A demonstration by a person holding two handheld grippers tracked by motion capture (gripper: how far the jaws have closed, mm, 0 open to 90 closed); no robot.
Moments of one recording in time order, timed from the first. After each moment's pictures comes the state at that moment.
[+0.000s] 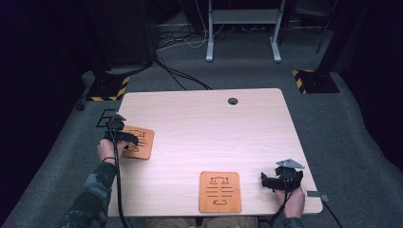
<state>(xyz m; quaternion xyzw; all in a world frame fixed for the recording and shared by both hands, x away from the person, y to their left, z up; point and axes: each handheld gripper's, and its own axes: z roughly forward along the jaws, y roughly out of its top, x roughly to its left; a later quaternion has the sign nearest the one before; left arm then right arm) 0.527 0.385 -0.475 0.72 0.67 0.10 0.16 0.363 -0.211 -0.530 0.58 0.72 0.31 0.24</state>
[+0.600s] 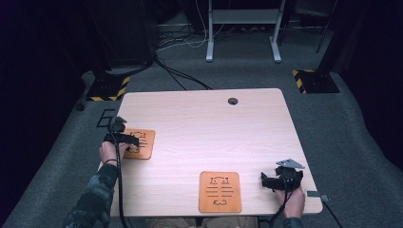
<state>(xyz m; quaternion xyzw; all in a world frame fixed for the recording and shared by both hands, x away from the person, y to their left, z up) 0.526 0.385 -0.493 0.71 0.68 0.11 0.16 0.363 -0.211 -0.530 0.58 0.72 0.31 0.24</state>
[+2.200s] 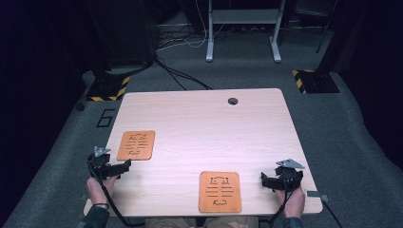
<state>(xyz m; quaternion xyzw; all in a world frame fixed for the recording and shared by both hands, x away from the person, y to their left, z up) 0.379 0.395 -0.494 0.68 0.61 0.26 0.32 0.363 -0.211 -0.530 0.58 0.72 0.31 0.24</state>
